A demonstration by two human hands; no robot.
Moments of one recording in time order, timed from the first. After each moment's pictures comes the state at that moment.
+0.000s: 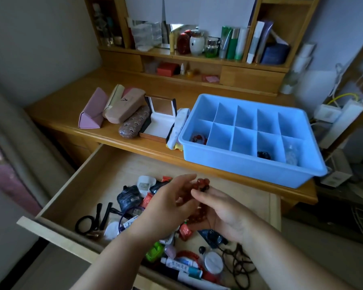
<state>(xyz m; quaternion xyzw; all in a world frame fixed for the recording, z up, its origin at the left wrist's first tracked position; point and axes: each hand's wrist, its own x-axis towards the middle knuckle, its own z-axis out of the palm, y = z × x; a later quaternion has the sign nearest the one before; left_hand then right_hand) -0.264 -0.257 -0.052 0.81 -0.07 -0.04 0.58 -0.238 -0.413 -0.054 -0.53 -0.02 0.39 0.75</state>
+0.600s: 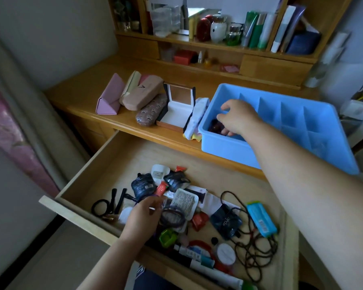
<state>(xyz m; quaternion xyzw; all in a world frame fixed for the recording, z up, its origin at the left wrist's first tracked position) -0.286 -0.179 -0.162 0.90 0.17 -0.02 0.41 -0.089 -0.378 0.008 -0.95 -0.01 0.07 0.30</state>
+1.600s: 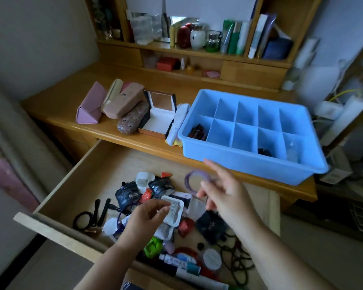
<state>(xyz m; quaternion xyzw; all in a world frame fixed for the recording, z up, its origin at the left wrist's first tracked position) -0.277 -0.215 -0.136 0.84 0.08 -0.03 0.54 -0.240 -0.419 -0.064 -0.77 -0.09 0.04 0.62</state>
